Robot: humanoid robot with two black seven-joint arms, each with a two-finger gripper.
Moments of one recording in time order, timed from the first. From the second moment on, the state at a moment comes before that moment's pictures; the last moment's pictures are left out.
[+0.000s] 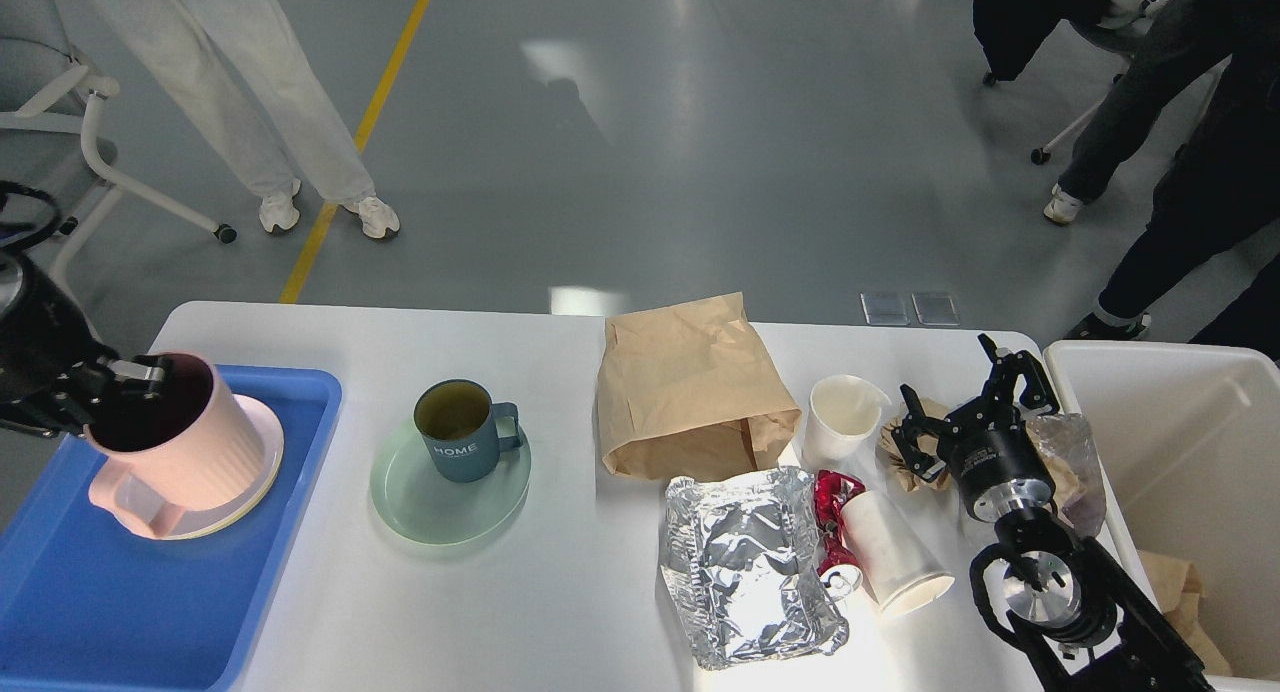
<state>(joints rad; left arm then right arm) -2.26 0.63 1.62 -1.49 0.33 -0.69 -0.12 0.18 -0.08 1.39 0.97 -0.51 0.18 0.19</state>
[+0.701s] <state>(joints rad) -1.04 0.84 0.84 -0.52 0.68 -0.62 -0.19 0.18 -0.08 1.39 0.97 -0.51 0.18 0.19</state>
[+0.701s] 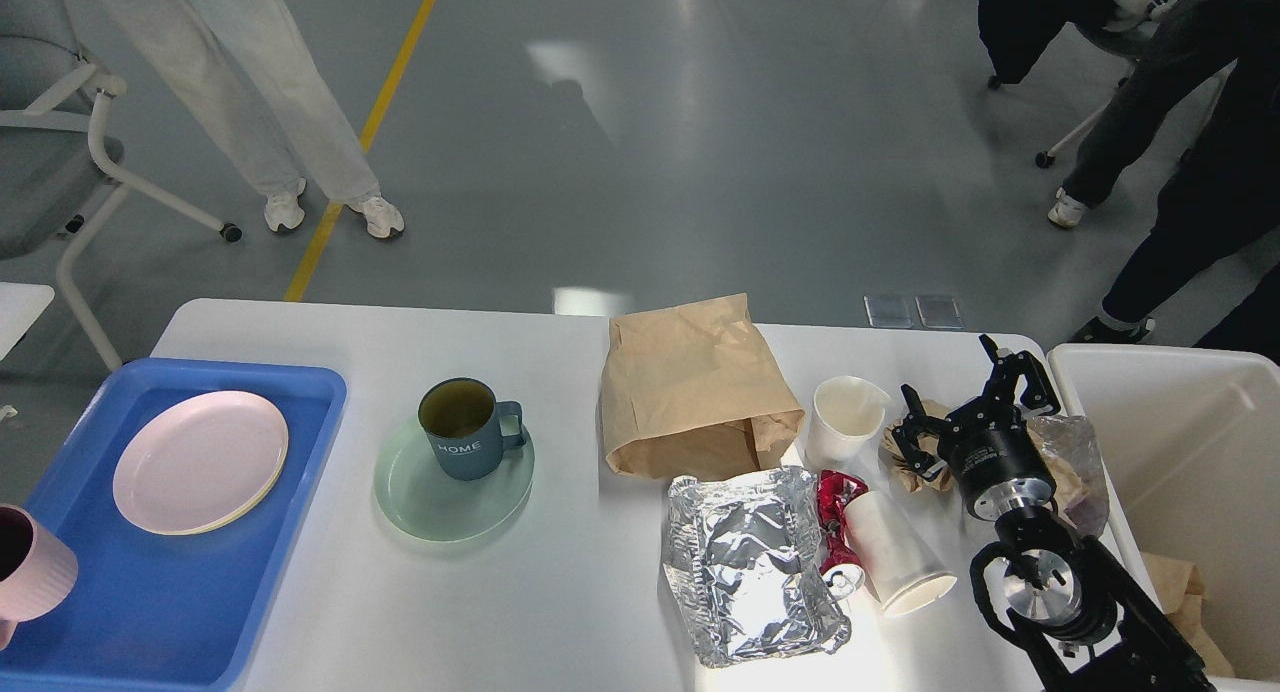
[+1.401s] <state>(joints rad) -0.99 0.79 0.80 -0.50 0.66 -0.59 -0.17 0.18 -0.08 1.39 0.97 -0.51 0.18 0.19</state>
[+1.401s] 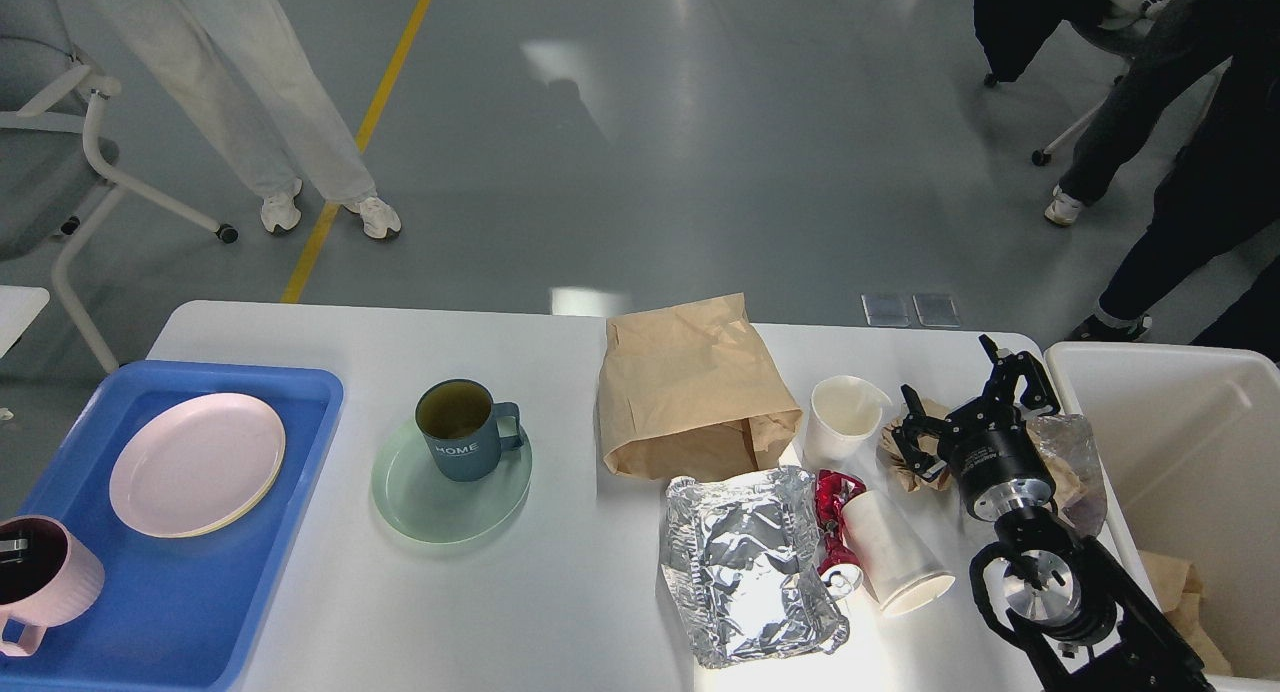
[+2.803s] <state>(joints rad) -2.18 0.66 1.71 -1.30 0.30 -0.59 -0.17 0.18 -0.08 1.39 0.97 -0.51 0.18 0.19</state>
